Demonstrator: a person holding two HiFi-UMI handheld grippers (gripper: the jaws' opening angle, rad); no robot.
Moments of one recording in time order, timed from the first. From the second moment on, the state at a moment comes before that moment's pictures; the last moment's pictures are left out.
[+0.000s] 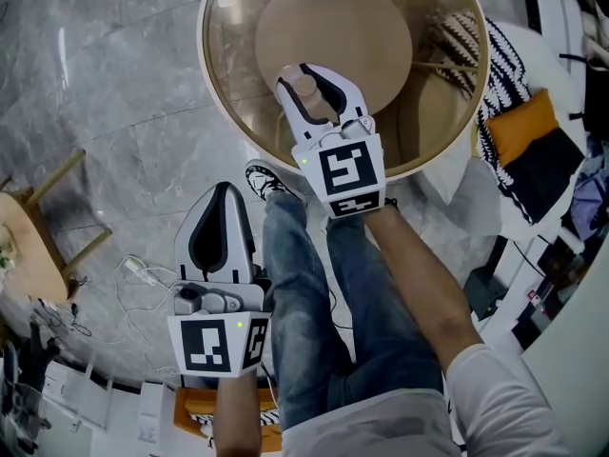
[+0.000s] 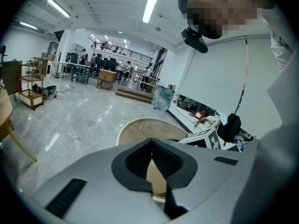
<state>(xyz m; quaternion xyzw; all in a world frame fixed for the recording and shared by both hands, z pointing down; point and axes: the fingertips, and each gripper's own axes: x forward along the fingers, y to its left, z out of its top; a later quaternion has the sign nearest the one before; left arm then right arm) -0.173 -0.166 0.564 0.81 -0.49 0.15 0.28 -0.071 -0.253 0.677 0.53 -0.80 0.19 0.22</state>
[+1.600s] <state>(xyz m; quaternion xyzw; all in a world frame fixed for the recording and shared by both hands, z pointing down) -0.136 -0.136 0.505 0.83 -0.47 0.15 0.26 -0.033 -0.209 0.595 0.51 -0.81 0.20 0.21</state>
